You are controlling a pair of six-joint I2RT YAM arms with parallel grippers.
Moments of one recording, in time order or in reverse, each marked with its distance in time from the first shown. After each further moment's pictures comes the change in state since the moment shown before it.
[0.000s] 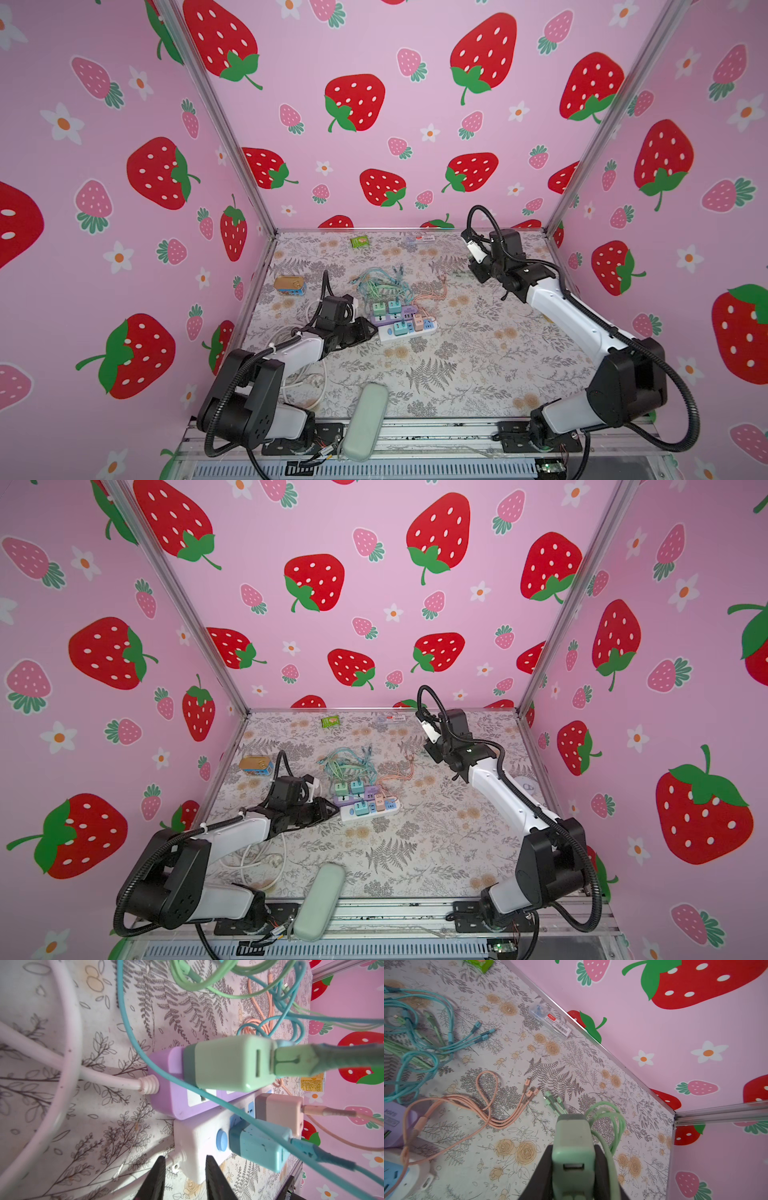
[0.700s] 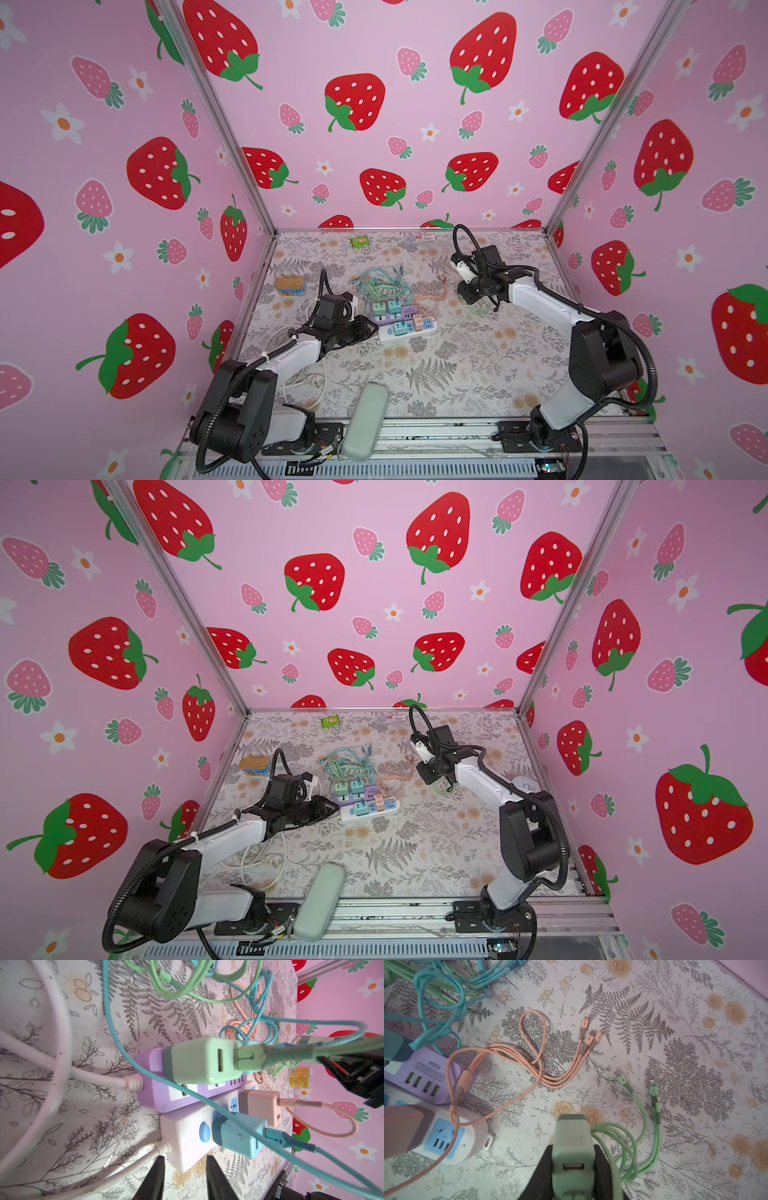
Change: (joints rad) left arm 0.001 -0.066 0.012 -0.048 0.024 0.000; right arm 0.009 0.169 -0.039 -0.164 -0.221 0.214
